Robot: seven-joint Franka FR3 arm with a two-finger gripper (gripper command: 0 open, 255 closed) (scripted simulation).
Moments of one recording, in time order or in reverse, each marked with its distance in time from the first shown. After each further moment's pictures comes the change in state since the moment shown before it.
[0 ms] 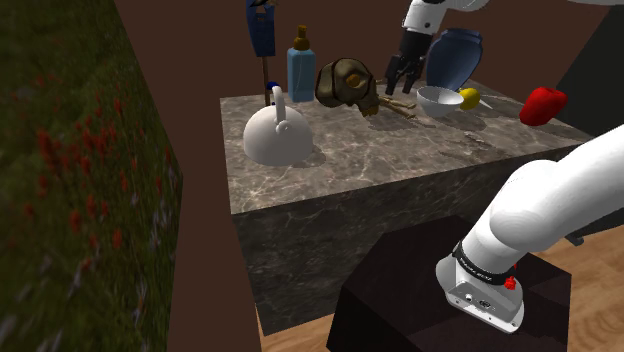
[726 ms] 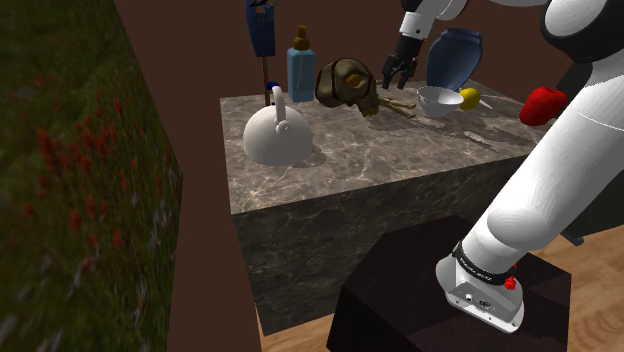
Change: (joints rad) arm -0.045 0.392 -0.173 0.296 0.141 0.046 -0.237
